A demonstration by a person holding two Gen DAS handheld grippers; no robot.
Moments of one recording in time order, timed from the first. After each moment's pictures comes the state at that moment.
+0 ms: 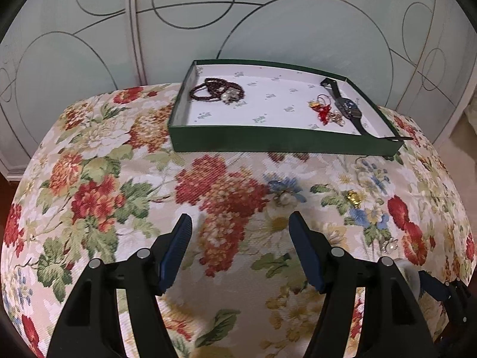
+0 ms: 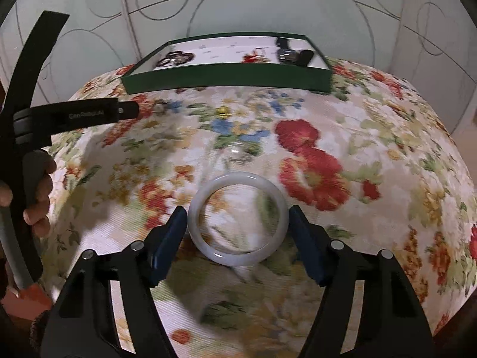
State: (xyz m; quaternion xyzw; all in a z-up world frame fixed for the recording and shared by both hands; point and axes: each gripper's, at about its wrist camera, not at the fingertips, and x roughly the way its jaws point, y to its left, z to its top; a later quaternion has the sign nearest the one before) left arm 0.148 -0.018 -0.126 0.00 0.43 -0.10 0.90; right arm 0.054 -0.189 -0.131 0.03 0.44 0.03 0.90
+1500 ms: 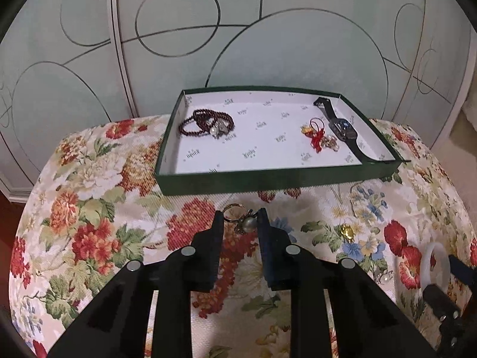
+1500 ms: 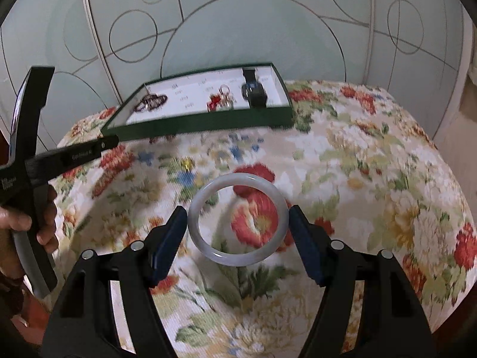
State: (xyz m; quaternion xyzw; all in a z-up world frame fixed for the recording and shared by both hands) left arm 0.170 -0.030 -0.107 0.02 0.40 -0.10 0.91; right arm 0.066 -0.225 -0.092 0.07 0.39 0.00 0.92
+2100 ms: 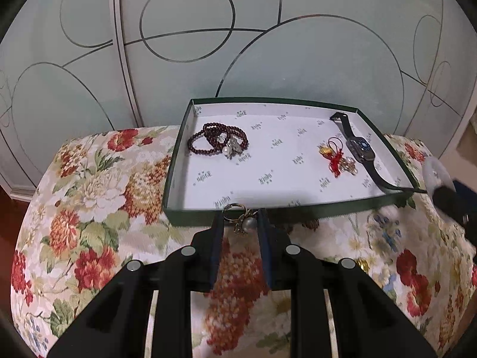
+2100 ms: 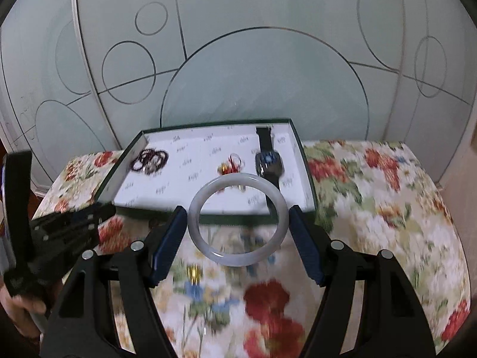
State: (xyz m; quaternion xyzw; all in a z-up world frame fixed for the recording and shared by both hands) left arm 0.210 -0.025 -0.104 0.01 0.40 -0.08 0.91; right arm 0.178 -0.221 -0.048 0.06 0.35 0.01 0.94
